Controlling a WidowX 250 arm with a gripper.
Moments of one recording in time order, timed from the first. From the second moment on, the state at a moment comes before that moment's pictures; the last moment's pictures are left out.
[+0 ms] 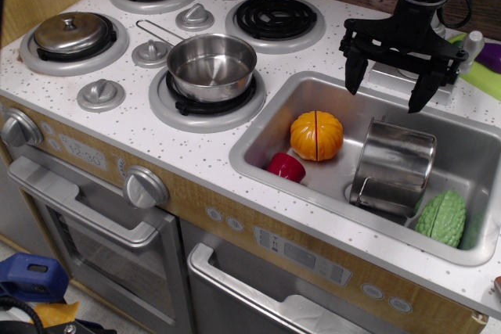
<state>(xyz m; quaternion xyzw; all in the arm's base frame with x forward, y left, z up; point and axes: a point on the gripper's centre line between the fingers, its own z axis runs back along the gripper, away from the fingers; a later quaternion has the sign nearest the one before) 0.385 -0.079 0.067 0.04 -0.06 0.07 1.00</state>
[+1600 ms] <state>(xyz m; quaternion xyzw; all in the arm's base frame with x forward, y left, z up) 0.387 -0.079 0.018 -0.26 -0.17 0.13 0.94</state>
